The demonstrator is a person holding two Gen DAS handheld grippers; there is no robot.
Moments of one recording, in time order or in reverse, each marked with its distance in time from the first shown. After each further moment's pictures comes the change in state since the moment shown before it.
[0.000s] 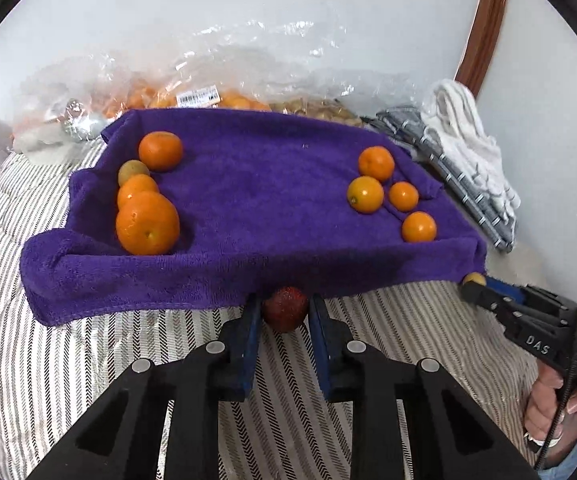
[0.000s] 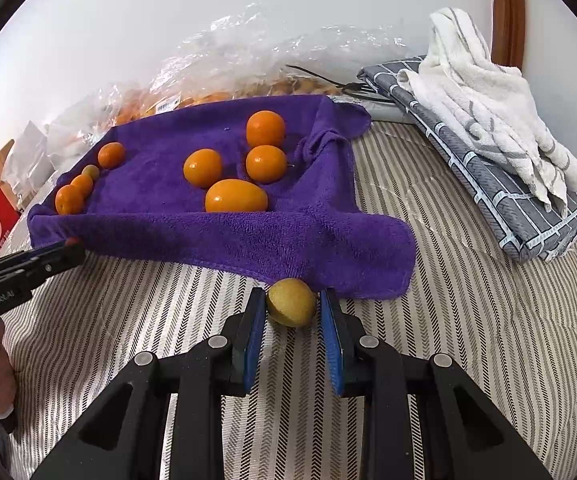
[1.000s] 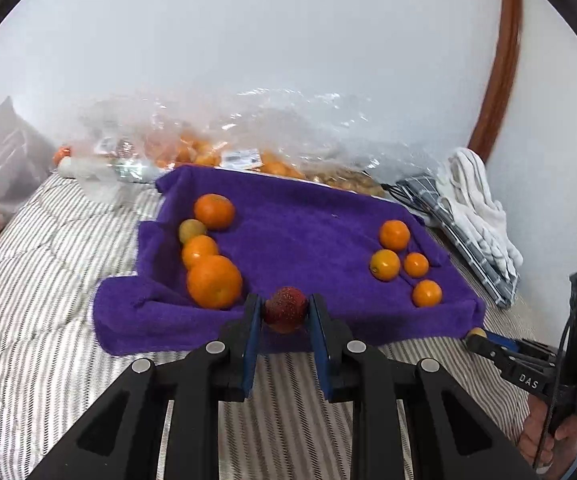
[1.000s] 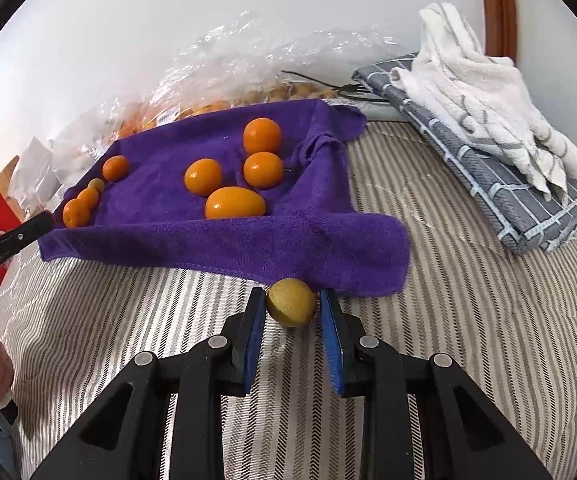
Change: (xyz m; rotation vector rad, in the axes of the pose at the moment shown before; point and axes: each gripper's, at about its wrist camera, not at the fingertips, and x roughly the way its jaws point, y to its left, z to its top) left arm -0.042 0.028 0.011 -0.090 -0.190 0.052; right arm -0.008 -0.005 -0.004 0.053 -0.021 0.028
